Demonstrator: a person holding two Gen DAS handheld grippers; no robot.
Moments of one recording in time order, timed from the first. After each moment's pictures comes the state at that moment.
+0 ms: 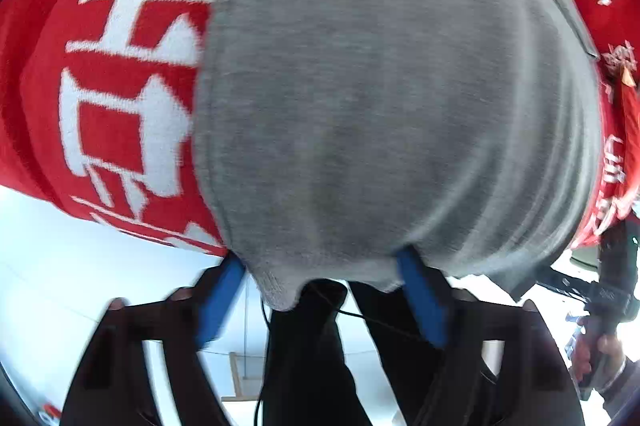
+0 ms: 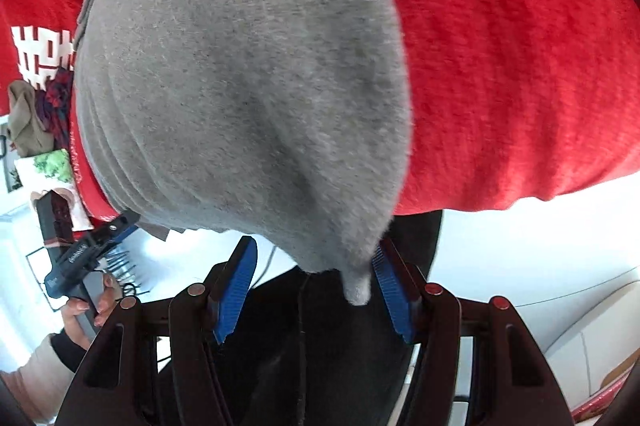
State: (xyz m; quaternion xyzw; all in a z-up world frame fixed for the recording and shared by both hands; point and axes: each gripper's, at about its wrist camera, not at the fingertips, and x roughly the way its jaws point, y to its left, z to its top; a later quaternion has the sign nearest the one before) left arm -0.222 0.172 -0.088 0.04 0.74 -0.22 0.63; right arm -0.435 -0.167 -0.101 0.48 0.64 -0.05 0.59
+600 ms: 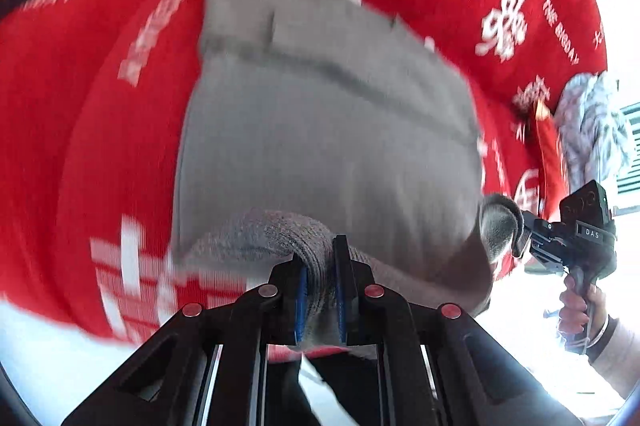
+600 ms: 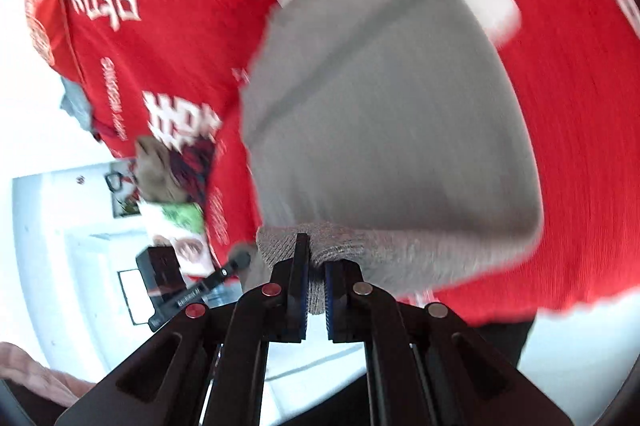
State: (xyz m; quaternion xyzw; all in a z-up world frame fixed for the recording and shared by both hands) left arm -0.103 0.110 0.045 -0.02 0.64 -0.34 0.69; right arm -0.332 -0.254 0.027 0.57 0.45 0.03 0.69
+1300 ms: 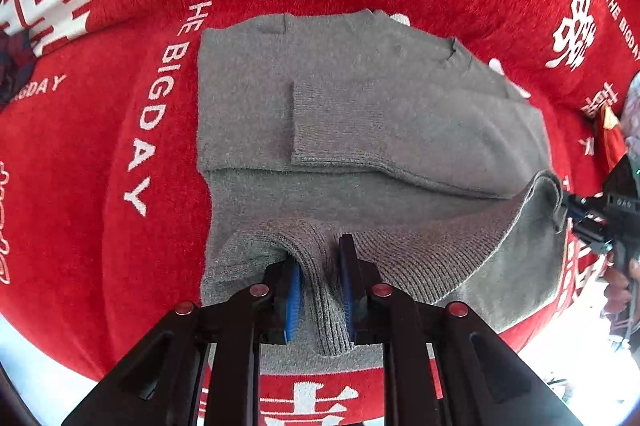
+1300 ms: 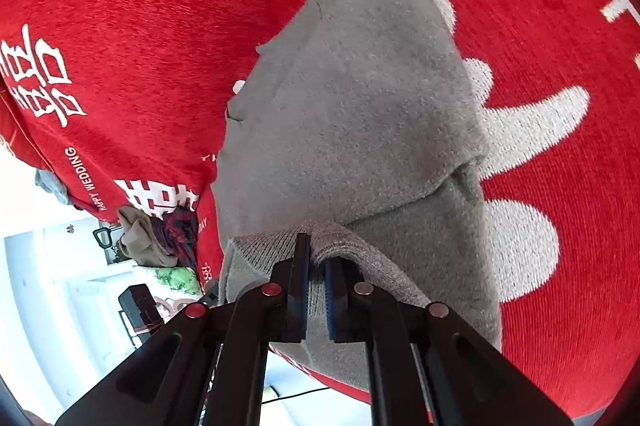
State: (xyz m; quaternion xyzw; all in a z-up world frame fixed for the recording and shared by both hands) left arm -0.024 0.037 0.007 0.10 0.65 -0.26 0.71; right arm -0.243 -0.353 -0.026 0.60 0.48 -0.02 0.64
